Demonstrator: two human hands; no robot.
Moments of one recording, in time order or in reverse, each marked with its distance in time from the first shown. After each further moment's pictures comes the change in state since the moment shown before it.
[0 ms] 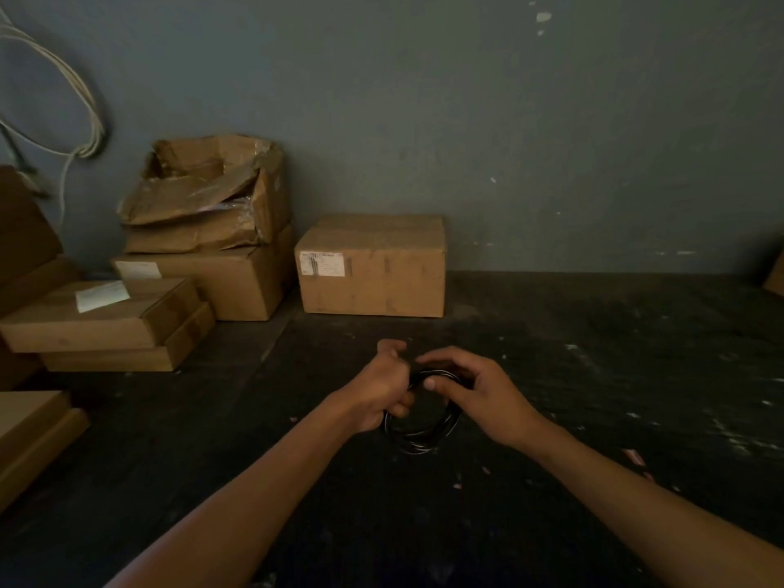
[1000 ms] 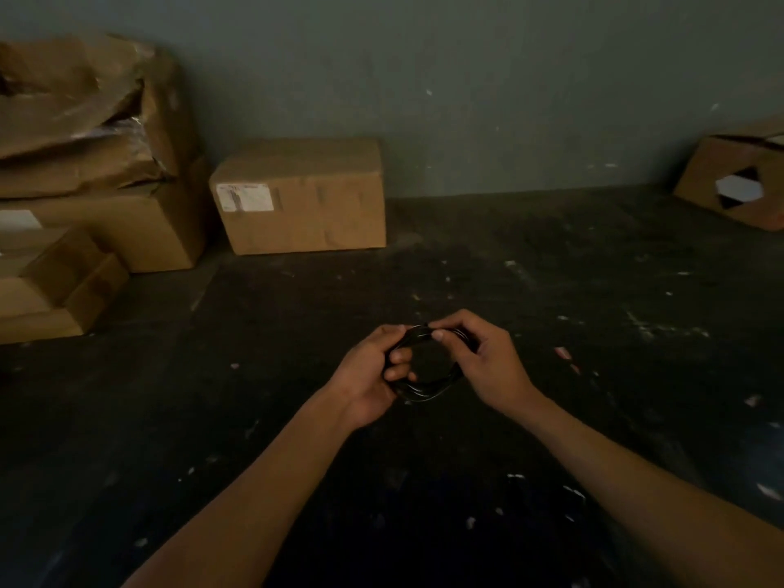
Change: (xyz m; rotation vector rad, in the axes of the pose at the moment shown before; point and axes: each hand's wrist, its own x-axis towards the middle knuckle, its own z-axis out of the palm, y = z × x) left_hand 0.007 -0.073 0.060 -0.640 -0.211 -0.209; right_hand -0.075 0.052 -0.015 -0.130 0.330 0.106
